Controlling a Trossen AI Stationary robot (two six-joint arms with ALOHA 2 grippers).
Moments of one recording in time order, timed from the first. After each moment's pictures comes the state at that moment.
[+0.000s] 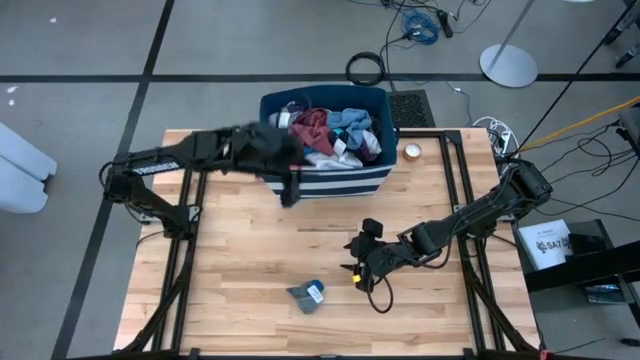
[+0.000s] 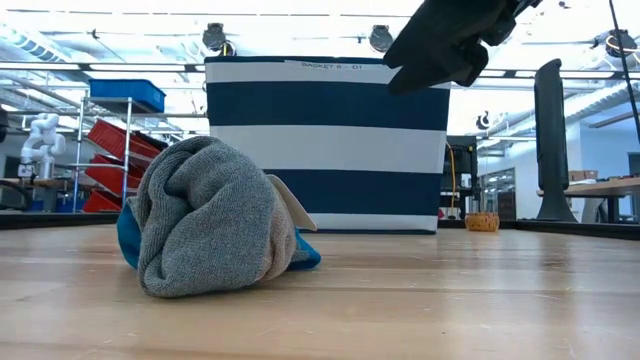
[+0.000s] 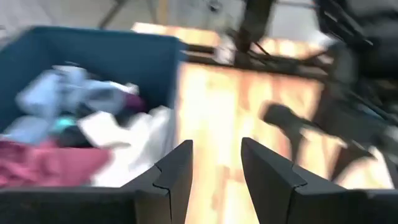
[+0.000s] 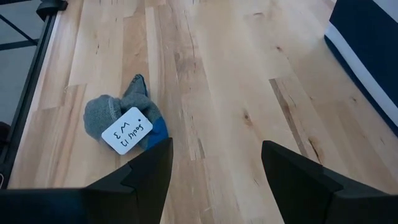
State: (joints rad) left arm 0.08 1.46 1.71 -0.79 -0.05 -0.07; right arm 0.43 1.54 1.01 -0.23 0.41 0.49
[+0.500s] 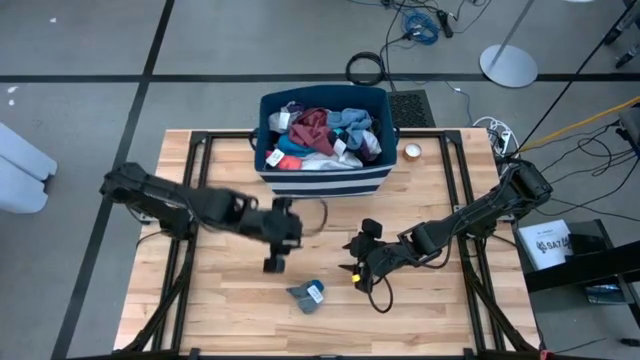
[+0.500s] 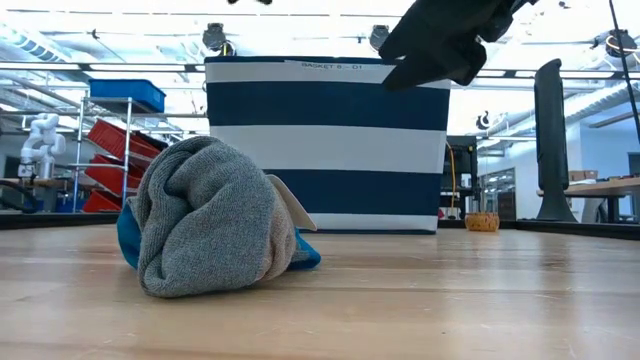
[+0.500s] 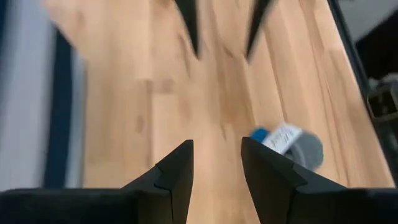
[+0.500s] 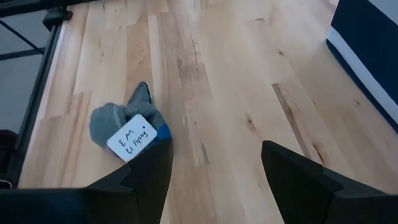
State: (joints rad) left arm -0.28 1.46 1.41 -0.80 -0.13 -0.13; right arm 0.43 1.54 1.01 -0.20 0.41 0.50
